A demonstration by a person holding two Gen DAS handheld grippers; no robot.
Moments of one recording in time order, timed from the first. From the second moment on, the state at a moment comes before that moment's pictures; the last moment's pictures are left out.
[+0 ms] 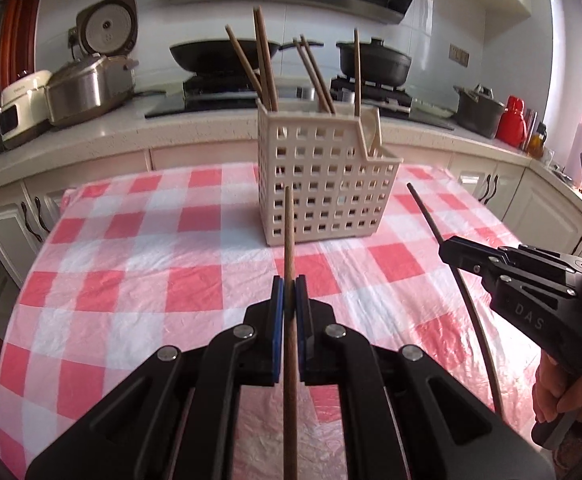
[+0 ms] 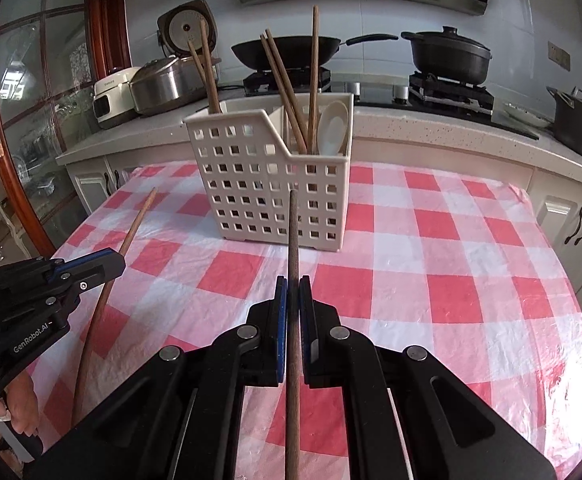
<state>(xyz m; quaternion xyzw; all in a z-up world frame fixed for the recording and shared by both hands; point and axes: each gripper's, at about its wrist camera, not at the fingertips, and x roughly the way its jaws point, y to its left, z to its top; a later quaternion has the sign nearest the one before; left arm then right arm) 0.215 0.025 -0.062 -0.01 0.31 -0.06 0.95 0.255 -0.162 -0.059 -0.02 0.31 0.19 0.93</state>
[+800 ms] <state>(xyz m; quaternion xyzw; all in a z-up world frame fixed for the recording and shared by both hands) 0.142 0.024 -0.011 0.00 0.15 -0.05 0.99 0.202 -0.168 -0.009 -0.02 0.18 0.20 0.96</state>
